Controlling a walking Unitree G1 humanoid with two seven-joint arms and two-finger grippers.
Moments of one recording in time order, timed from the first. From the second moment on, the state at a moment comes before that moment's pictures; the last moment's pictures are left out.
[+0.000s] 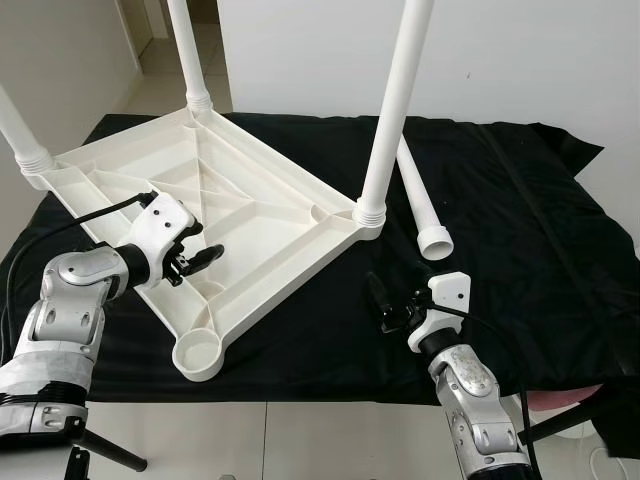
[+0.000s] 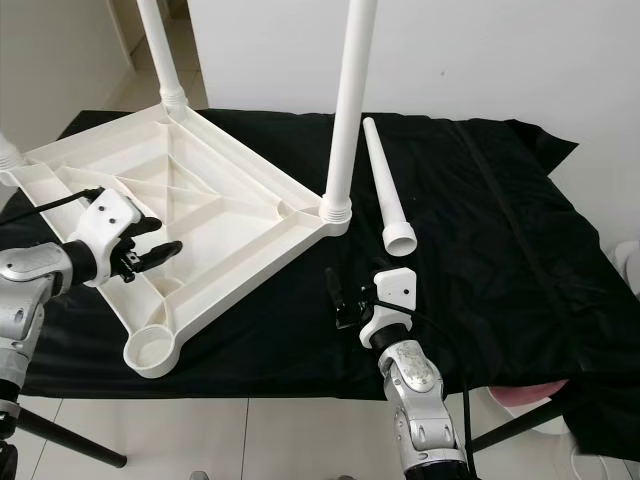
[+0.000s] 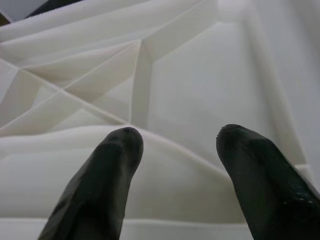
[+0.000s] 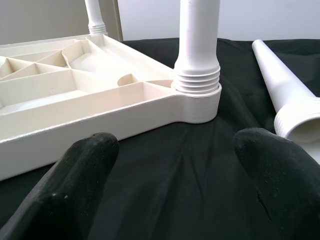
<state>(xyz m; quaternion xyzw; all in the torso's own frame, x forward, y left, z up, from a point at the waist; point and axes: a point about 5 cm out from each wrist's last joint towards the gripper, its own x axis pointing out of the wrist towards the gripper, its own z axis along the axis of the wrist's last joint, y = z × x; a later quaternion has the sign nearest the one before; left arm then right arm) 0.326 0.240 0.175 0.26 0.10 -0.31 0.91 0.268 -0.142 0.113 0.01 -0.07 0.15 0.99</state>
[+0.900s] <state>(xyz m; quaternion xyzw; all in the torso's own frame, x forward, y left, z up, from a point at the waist) 0.315 0.265 0.156 0.33 0.20 -0.34 0.85 0.268 -0.146 0.111 -0.01 -0.06 0.15 0.99</state>
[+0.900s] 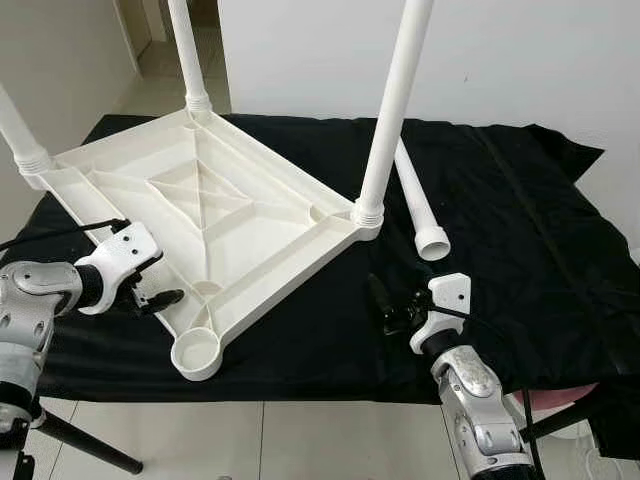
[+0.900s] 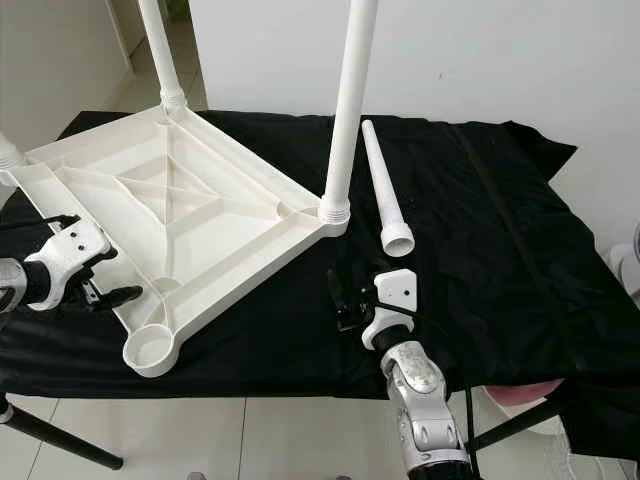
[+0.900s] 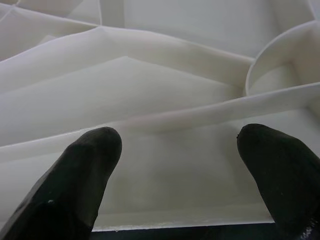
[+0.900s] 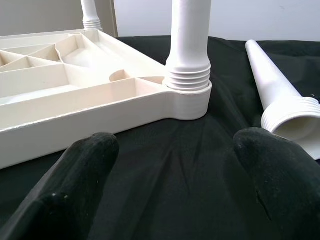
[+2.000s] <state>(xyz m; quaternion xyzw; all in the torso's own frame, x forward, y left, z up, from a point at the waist) 0.314 0.142 0.137 0.29 0.12 -0.49 0.82 0.269 -0.146 0.112 -0.01 -0.06 0.15 0.99</state>
